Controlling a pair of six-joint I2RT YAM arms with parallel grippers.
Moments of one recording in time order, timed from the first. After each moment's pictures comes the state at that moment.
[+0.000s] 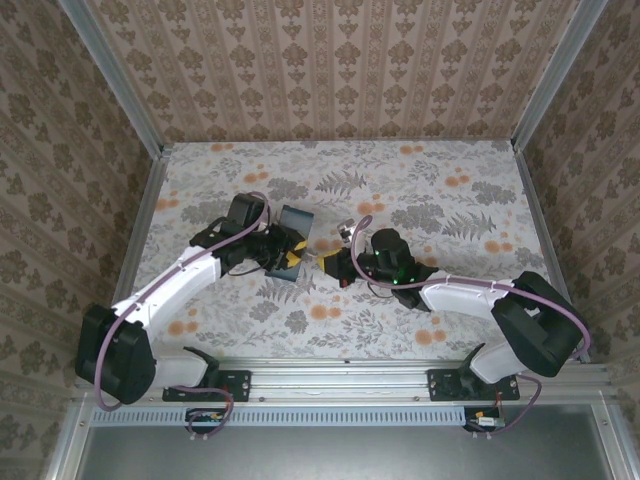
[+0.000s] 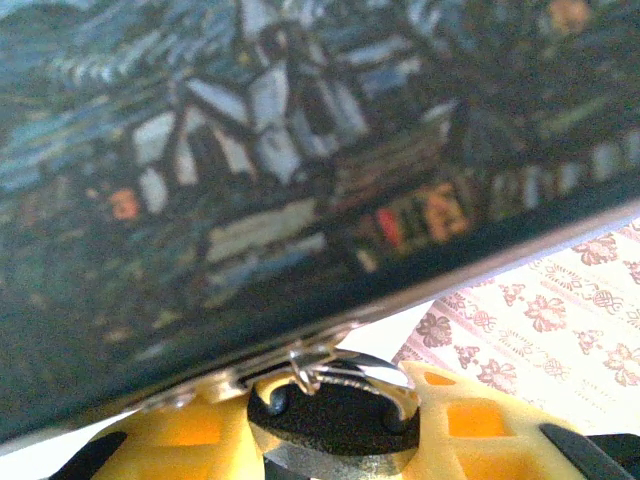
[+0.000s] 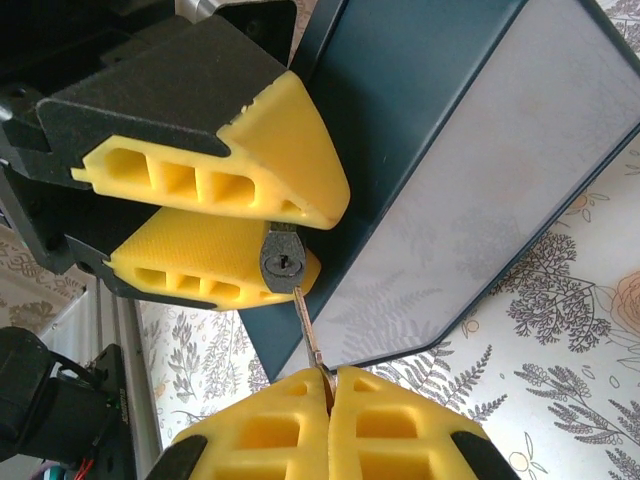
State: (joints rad) left arm -0.53 1.29 0.92 -0.48 0.49 -1.41; right arm 0.72 1.46 0.63 0.51 -0.38 0.44
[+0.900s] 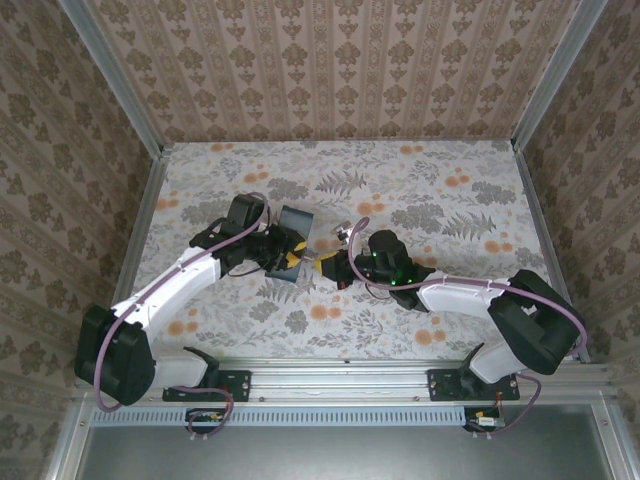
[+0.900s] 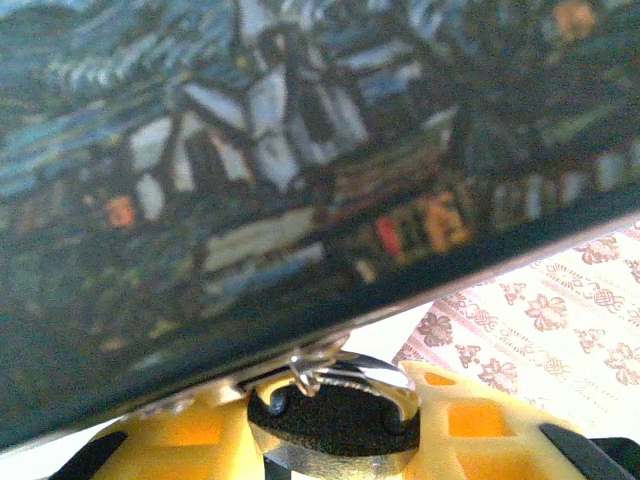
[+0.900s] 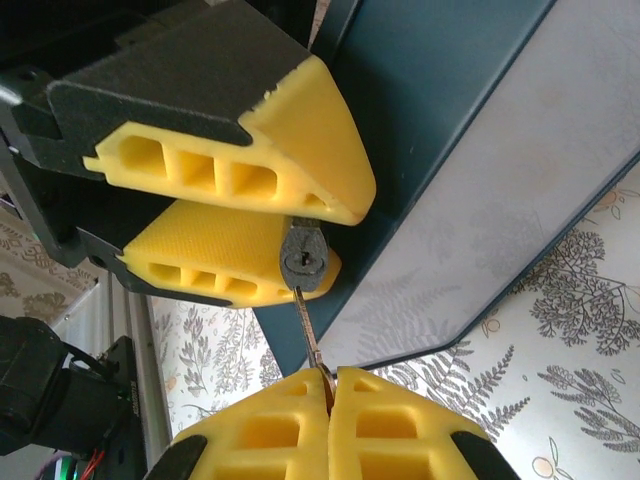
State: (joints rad) left arm -0.53 1.28 0.91 -0.47 0.49 -1.41; right arm 0.73 1.48 0.63 0.54 -0.40 0.44
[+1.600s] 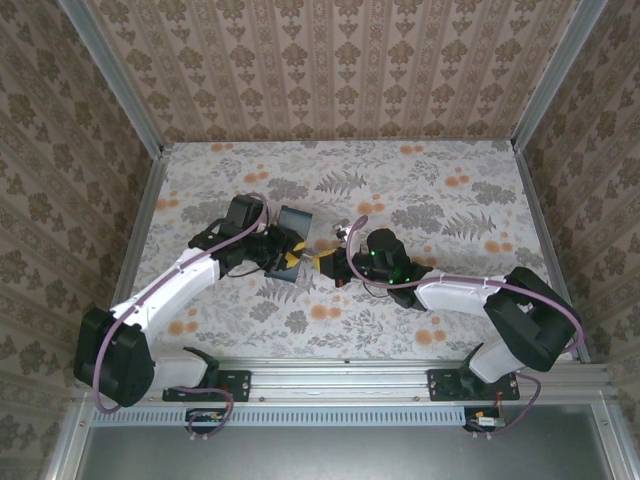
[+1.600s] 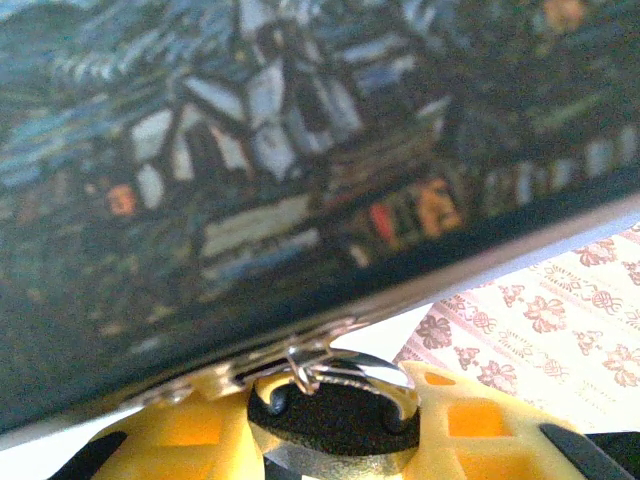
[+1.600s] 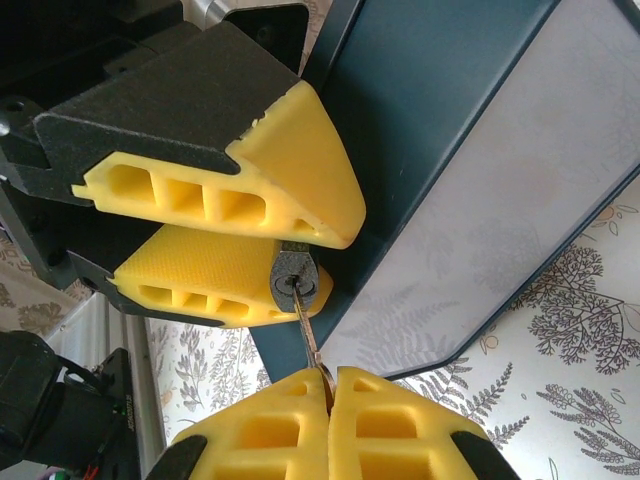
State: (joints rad) left arm -0.53 1.27 0.90 -0.47 0.49 -1.41; right arm 0.73 1.50 0.64 0.56 -0.38 0.45
